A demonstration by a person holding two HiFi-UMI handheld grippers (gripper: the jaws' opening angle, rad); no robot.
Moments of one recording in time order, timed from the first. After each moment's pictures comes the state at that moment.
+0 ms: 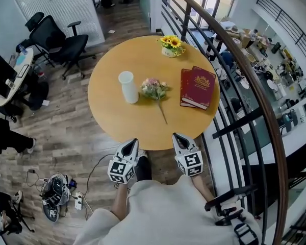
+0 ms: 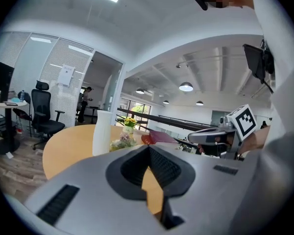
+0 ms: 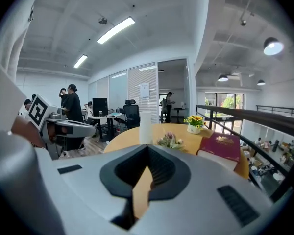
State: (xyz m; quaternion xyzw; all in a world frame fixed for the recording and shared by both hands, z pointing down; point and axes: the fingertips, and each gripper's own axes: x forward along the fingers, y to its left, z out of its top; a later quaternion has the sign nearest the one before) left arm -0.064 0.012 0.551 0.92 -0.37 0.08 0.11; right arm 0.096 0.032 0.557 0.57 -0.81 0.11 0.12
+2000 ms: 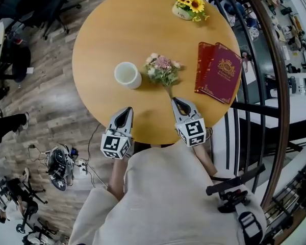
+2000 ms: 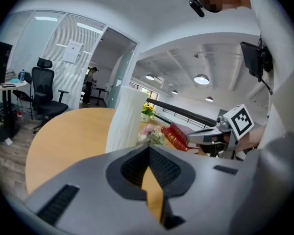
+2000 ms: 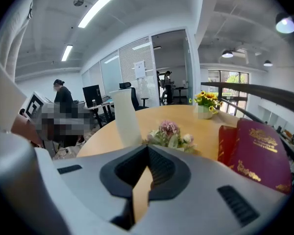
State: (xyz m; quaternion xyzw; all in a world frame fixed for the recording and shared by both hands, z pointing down) left arm -0.086 -0.143 0.588 0.90 -0.37 0.13 0.20; right arm 0.083 -0.131 0.602 0.54 -0.80 0.21 0.19
